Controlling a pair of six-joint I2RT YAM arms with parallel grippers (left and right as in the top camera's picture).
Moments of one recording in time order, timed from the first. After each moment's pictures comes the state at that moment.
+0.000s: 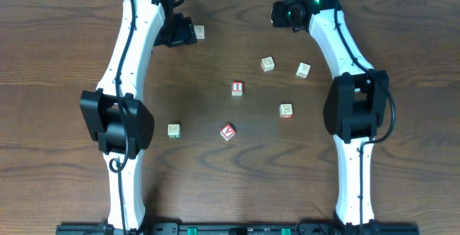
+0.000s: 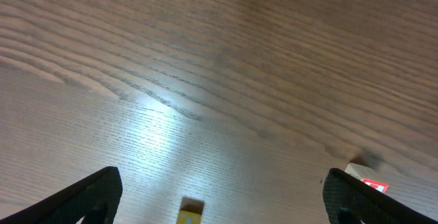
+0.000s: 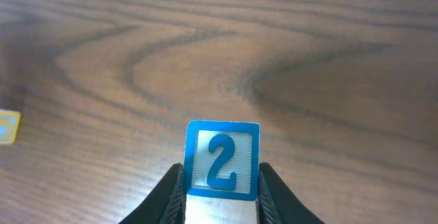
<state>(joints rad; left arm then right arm) -0.20 2.27 2.34 -1.49 -0.06 -0.45 0.18 2.49 2.25 -0.72 -0.17 0.15</state>
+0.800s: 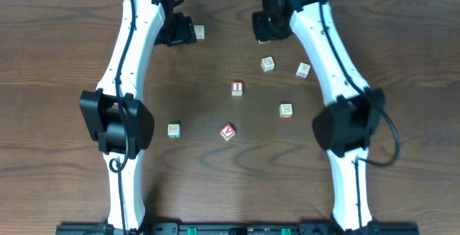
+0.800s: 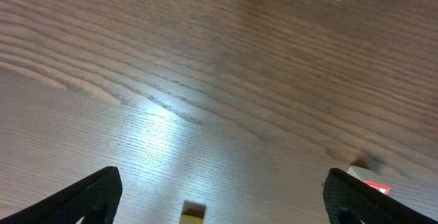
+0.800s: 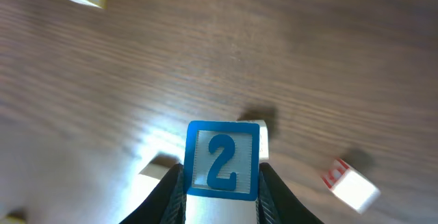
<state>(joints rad) -0.20 2.27 2.34 -1.48 -0.07 -0.44 0.34 2.33 2.43 -1.29 -0.05 0.16</state>
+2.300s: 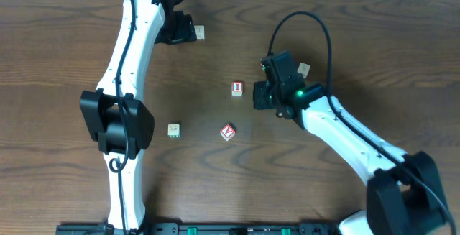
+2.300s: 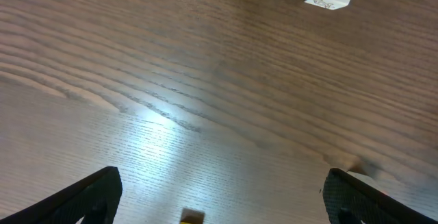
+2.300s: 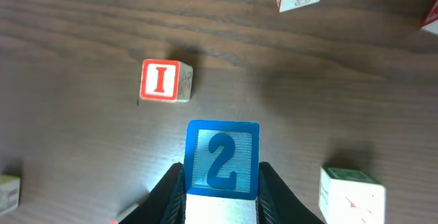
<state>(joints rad) -0.20 2.27 2.34 -1.46 -0.07 -0.43 0.49 1.67 1.08 -0.44 0.00 0.48</state>
